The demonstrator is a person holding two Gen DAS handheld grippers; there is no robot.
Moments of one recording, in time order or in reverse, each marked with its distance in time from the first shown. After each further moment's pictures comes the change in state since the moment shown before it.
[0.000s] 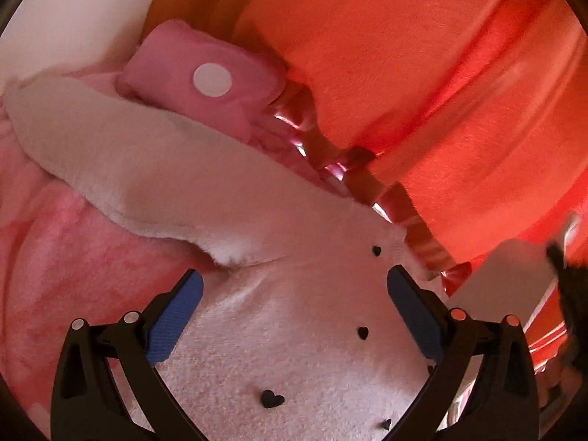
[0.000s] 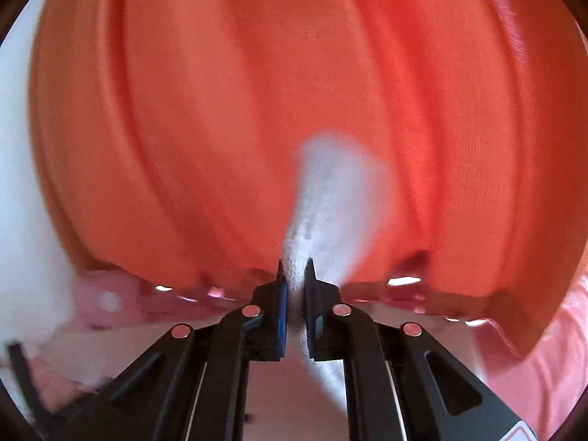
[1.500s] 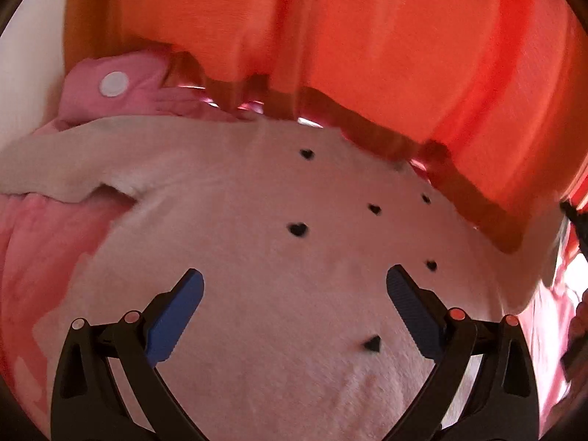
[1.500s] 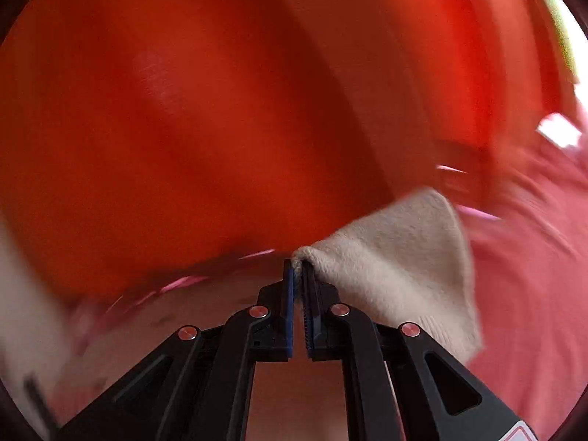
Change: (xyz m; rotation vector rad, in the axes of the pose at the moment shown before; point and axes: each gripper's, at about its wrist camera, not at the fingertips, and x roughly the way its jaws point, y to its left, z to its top) left arm -0.004 -0.096 -0.100 0.360 0.088 0.031; right arm -0.067 -0.186 -0.046 0.202 0.007 0.003
